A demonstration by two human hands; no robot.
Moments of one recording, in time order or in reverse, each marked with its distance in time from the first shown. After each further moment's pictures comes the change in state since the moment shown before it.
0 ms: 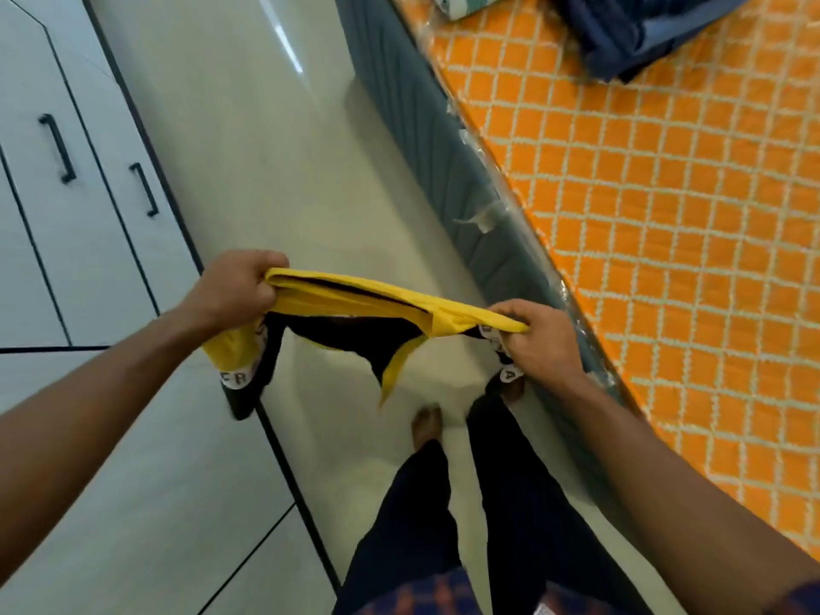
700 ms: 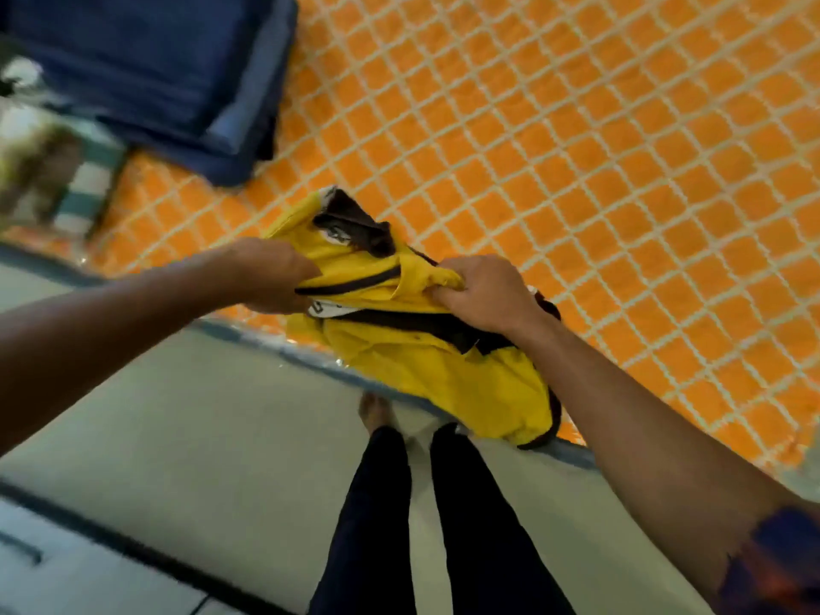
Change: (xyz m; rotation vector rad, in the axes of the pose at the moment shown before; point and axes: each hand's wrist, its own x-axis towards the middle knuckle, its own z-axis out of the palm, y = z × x) left_hand 0.294 0.416 0.106 1.315 -0.628 0.808; right_hand 0.048 0.173 -0.183 0.242 0.261 0.229
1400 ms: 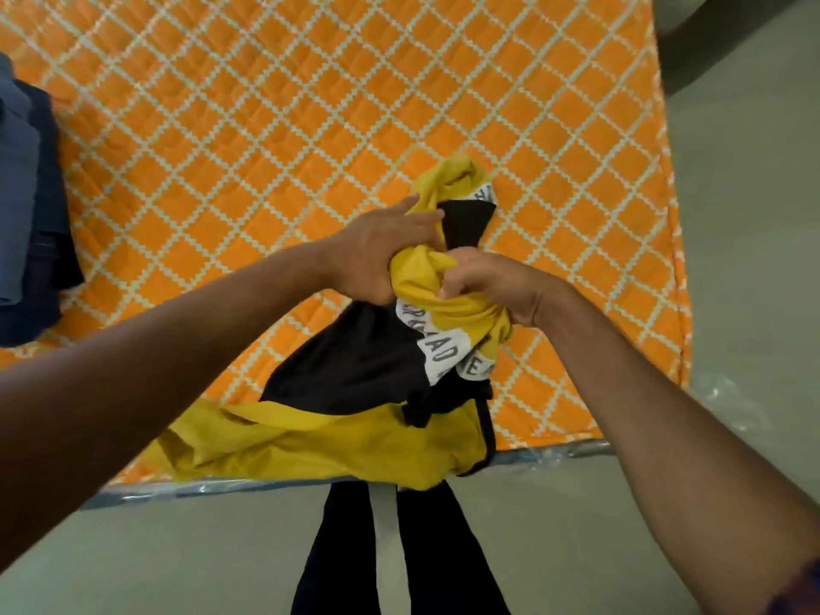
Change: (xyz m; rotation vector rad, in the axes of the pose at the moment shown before) left_hand 0.150 0.135 -0.166 -0.344 0.424 0.820; right_hand -0.033 0.074 -0.114 0.873 -0.132 0.376
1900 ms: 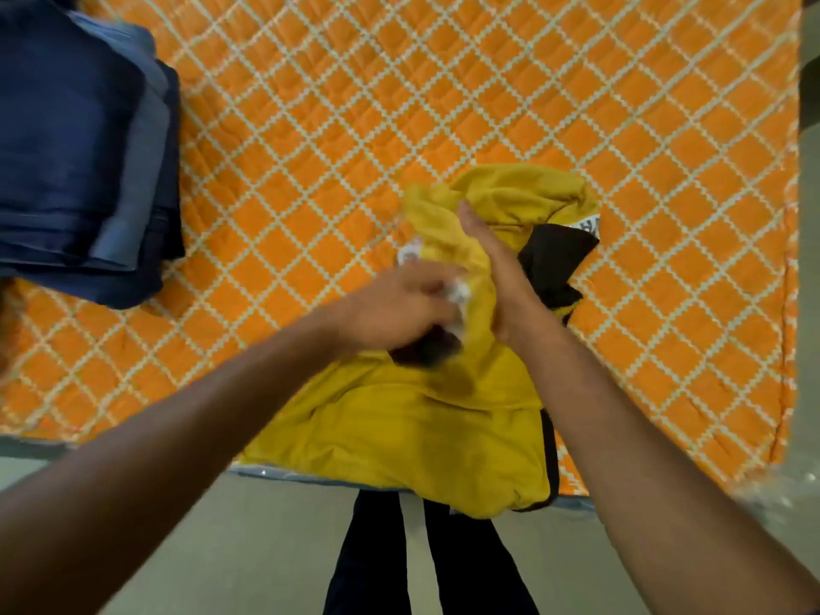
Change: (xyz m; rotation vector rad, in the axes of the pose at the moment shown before) left_hand -0.092 0.021 -0.013 -0.853 0.252 -0.484; right_hand 0.089 -0.032 0.073 0.383 0.355 0.001
